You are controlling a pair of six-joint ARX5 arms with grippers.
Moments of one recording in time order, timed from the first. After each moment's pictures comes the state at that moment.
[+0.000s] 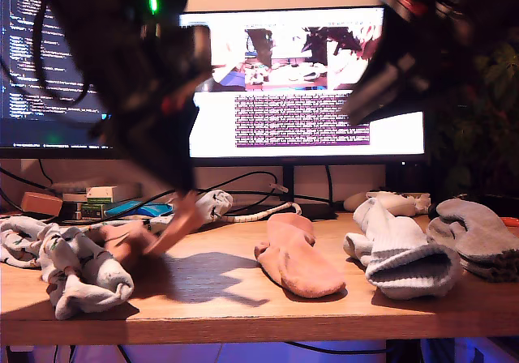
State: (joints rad) left arm -0.62 1.58 1.15 -0.65 0.25 0.00; right arm 0.54 1.12 0.70 -0.23 -0.48 0.02
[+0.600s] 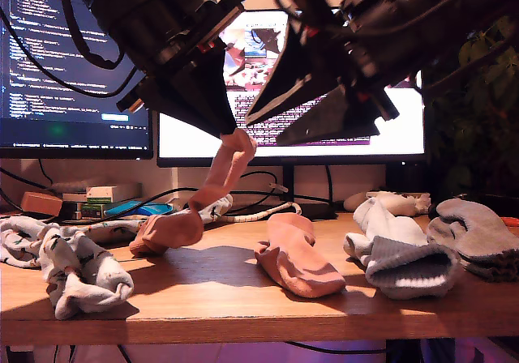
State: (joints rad) left arm -0.61 1.58 1.22 -0.57 0.34 -0.13; right arm 0.64 1.32 0.70 0.08 -0.41 0.11
